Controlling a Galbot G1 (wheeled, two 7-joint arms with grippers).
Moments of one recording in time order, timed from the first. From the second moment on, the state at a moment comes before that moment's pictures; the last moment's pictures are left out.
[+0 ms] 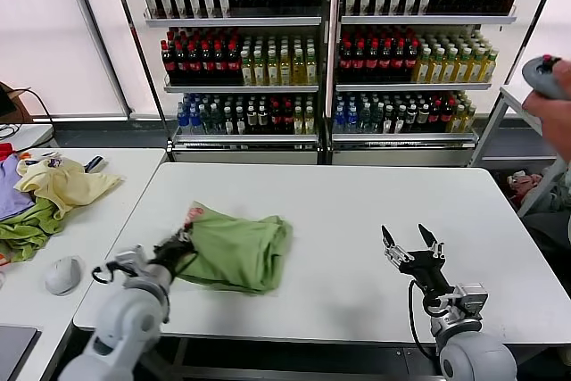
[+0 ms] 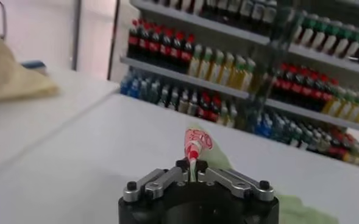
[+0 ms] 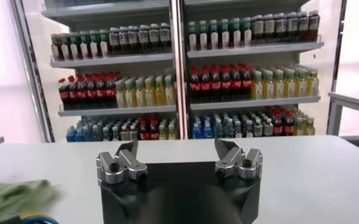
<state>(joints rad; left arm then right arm) 1.13 -1.09 -0.44 -1.94 -0.87 0.47 -0.40 -1.37 1.28 0.60 2.09 0.37 -0.30 -0.03</state>
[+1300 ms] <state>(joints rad) 0.87 -1.47 -0.06 -1.80 -0.83 0.53 -0.48 -1.33 1.29 0.60 2.05 0.38 -0.28 -0.04</state>
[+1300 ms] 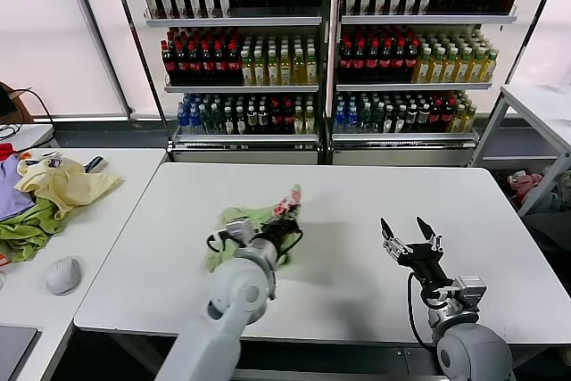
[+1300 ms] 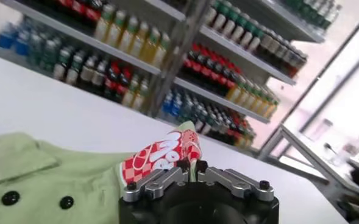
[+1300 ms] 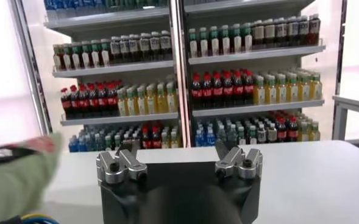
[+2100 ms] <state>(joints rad) 0.90 -1.53 0.03 -1.79 -0.61 0.39 -0.33 -1.24 1.33 0.52 1.97 0.35 -0.32 0.03</state>
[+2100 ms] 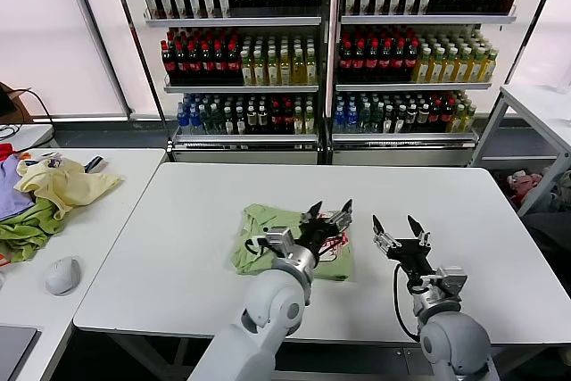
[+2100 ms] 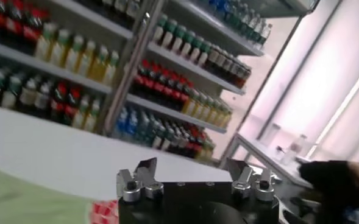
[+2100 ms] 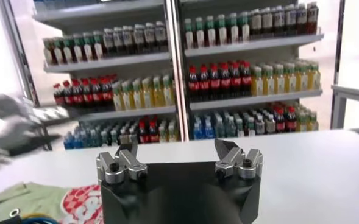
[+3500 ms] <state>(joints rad) 1.22 -1.28 -0.22 -2.02 -0.28 0.28 -0.28 -1.00 1.42 0.32 1.66 0.20 -0.48 0.18</state>
